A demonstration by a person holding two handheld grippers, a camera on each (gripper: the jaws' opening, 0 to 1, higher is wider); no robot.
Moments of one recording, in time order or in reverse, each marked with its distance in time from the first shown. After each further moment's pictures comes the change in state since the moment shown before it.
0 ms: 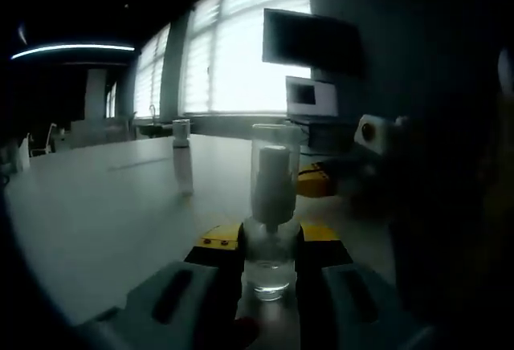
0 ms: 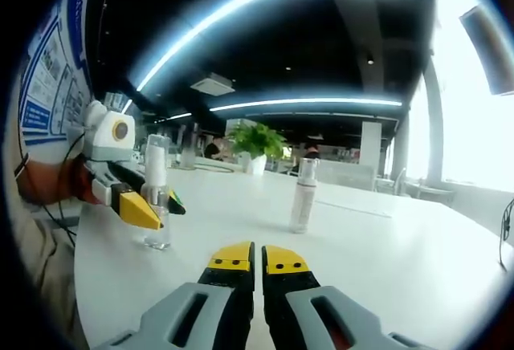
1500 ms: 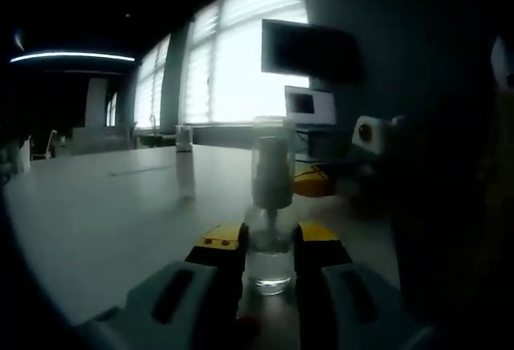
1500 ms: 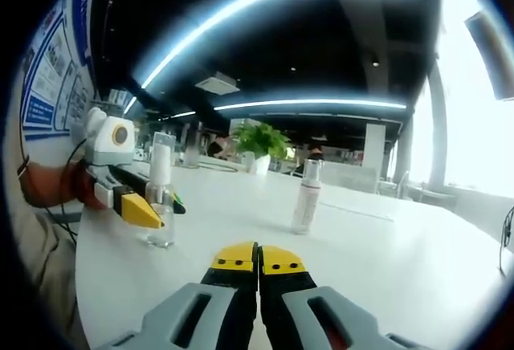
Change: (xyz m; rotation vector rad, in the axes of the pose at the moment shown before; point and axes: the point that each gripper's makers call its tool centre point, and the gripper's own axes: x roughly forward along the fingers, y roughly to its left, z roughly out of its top) left arm -0.004 0.003 -0.003 -0.002 -0.065 0.000; right arm 0.001 0.002 0.000 -0.024 0.004 0.009
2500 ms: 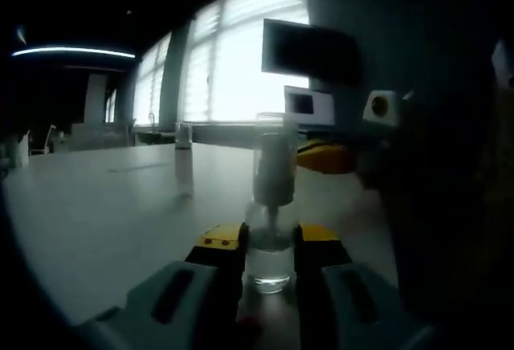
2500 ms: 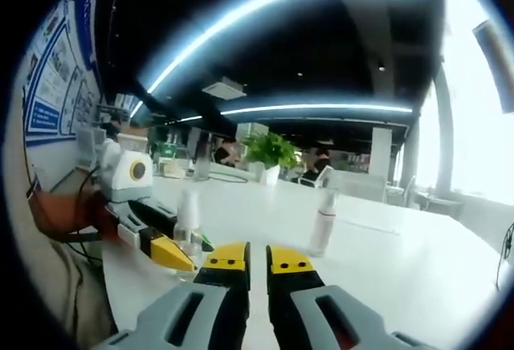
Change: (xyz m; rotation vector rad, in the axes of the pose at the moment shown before) left arm 0.000 0.002 -0.003 -0.020 0.002 -0.009; right arm -0.005 0.034 0.050 -0.001 -0.025 0.052
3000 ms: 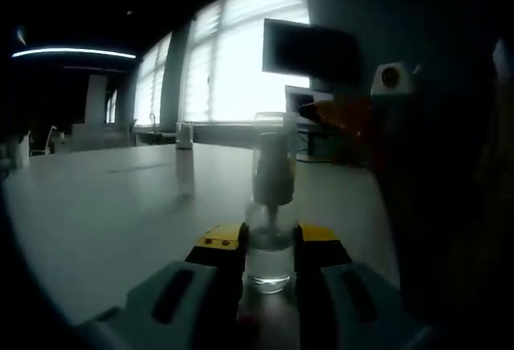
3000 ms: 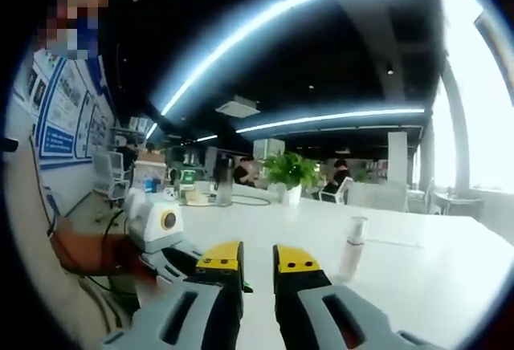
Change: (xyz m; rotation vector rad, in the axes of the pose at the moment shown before) left arm 0.001 -0.001 0.000 0.005 0.000 0.007; right arm 0.002 0.032 0.051 0.078 -0.090 0.110
